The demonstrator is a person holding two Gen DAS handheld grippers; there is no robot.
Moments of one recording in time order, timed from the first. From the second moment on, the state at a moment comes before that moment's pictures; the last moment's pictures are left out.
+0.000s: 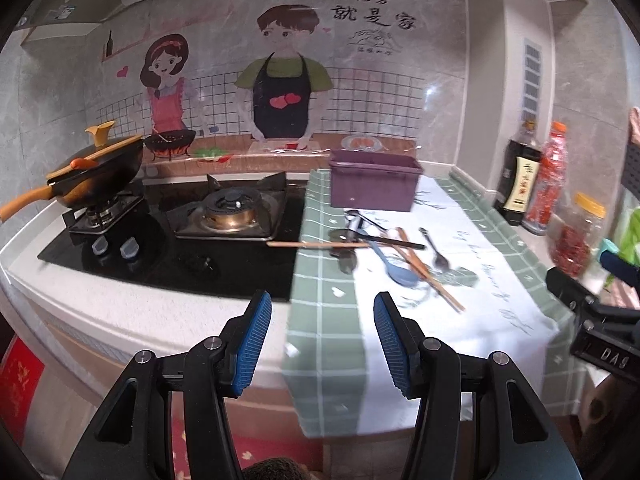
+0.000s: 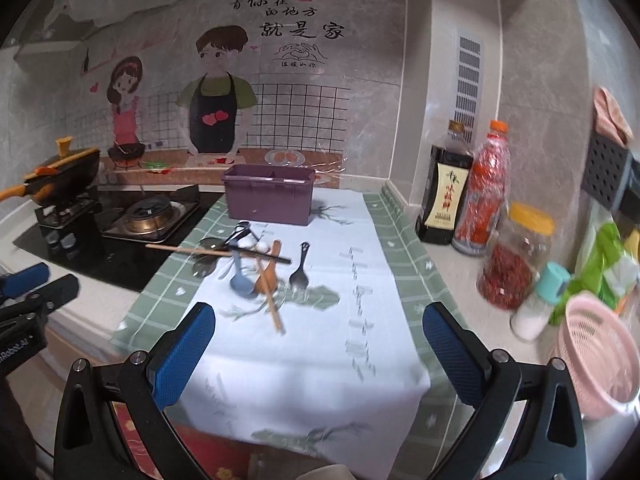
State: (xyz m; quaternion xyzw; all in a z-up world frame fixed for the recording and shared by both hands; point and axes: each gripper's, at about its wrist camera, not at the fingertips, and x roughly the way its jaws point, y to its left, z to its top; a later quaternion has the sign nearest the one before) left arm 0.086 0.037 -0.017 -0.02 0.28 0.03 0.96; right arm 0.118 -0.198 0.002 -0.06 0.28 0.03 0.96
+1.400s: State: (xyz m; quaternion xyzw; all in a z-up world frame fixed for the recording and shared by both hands) left arm 0.223 0.191 -0.026 -0.12 0.34 0.04 0.93; right arm 0.421 -0.018 -0.112 -0.23 0.50 0.36 0.75
